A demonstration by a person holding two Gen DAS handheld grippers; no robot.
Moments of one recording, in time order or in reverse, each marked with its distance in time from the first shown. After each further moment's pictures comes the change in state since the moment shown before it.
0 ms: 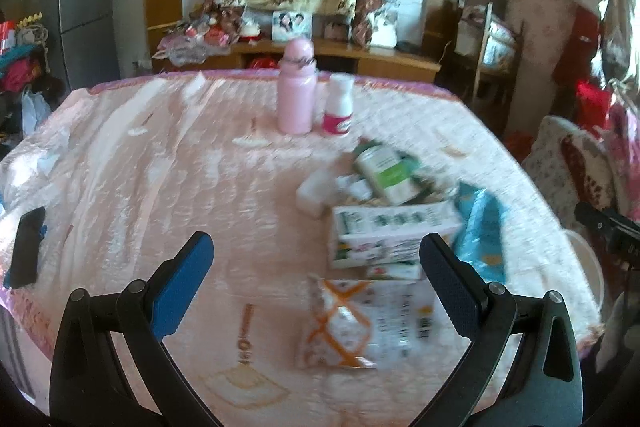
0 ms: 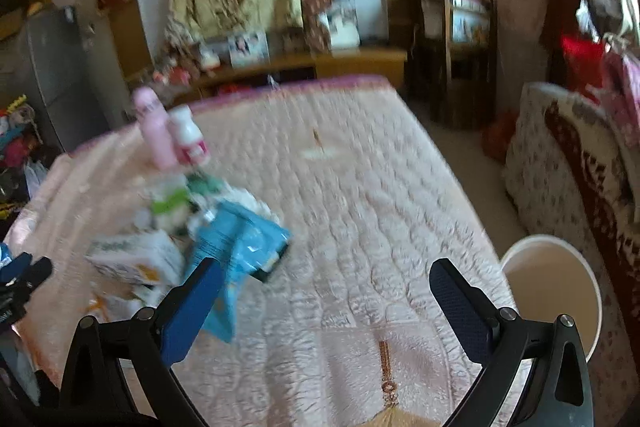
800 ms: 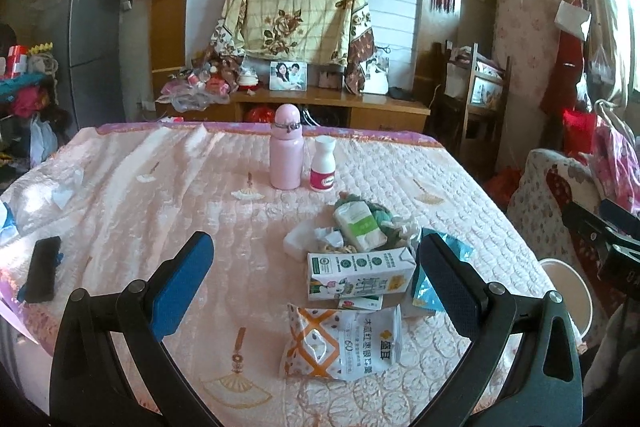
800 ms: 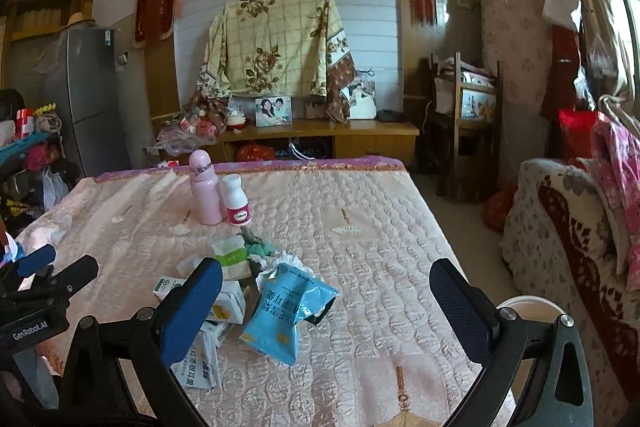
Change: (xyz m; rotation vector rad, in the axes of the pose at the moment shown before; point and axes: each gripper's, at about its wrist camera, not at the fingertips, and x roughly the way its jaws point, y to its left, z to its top) left arm -0.053 -0.023 0.012 0.010 -0.166 0.009; right arm -0.080 0.043 0.005 -0.086 -0.223 0.017
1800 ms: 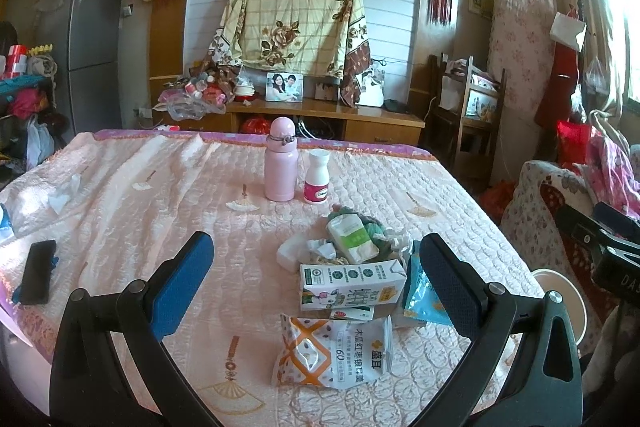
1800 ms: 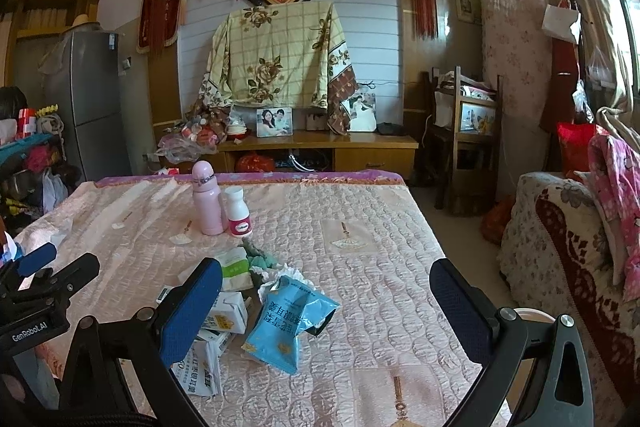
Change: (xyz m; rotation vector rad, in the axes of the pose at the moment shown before) left arm -0.010 -0.001 0.004 -0.019 -0.043 -0.021; right arm -0.008 0.003 0.008 -0.007 -0.029 -0.002
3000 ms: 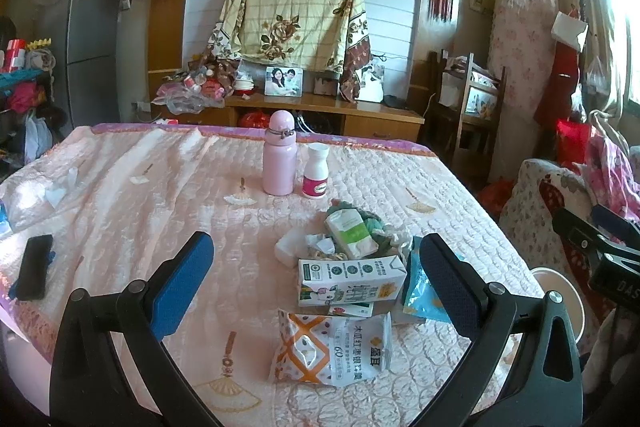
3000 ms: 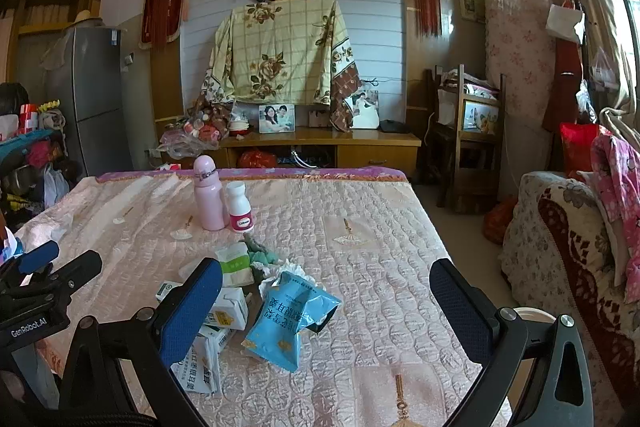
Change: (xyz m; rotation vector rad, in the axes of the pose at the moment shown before) left arm 0.005 -0.003 -0.003 -0.004 0.020 -0.002; right arm 0.007 0.004 -0.006 -0.008 0.015 0.008
